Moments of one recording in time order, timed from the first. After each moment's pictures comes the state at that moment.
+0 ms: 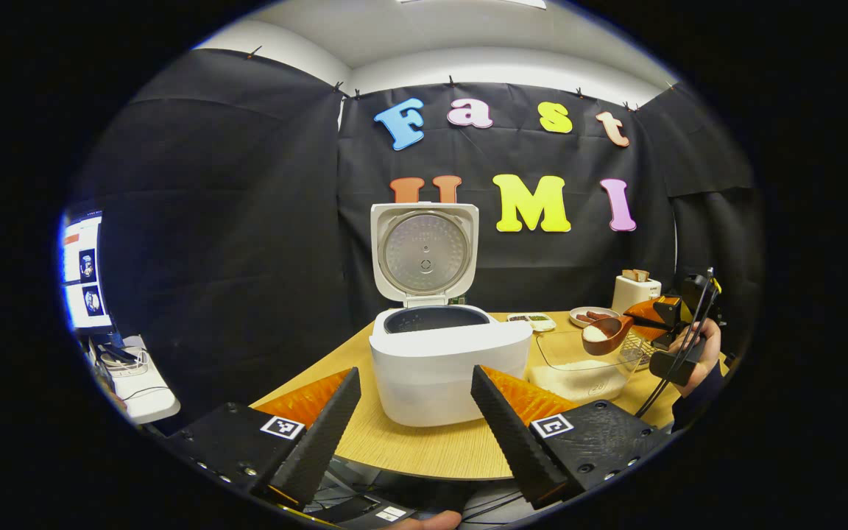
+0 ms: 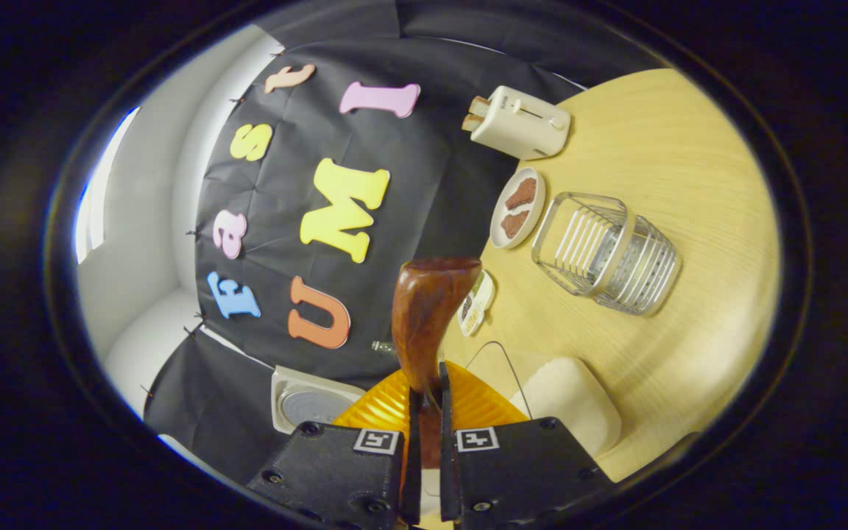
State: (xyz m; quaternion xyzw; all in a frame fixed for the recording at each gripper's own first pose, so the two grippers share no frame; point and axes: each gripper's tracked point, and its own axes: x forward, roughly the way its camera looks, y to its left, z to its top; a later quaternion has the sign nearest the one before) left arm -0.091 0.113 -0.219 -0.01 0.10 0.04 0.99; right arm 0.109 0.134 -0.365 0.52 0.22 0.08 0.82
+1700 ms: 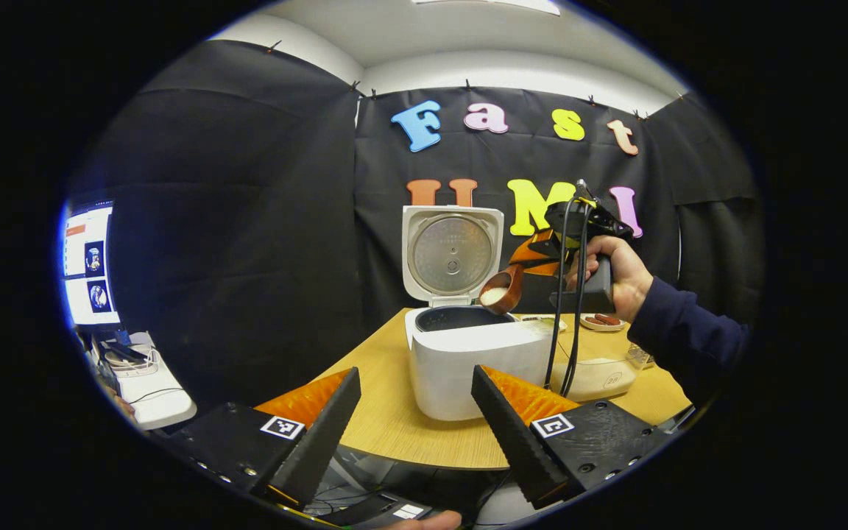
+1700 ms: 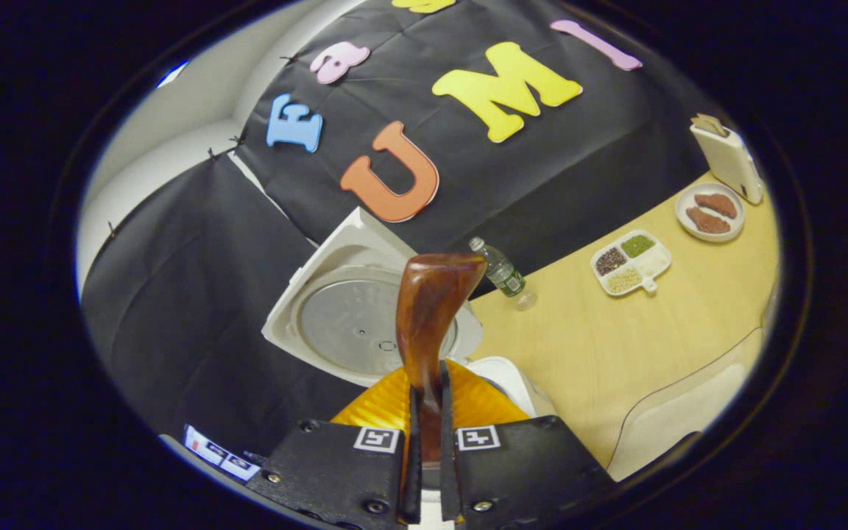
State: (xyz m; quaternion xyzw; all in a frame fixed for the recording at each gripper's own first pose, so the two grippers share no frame) left arm -0.111 0.166 -0.221 -0.02 0.09 0.05 0.99; right arm 0.160 0.449 -0.343 0.18 0.32 0.26 0.89
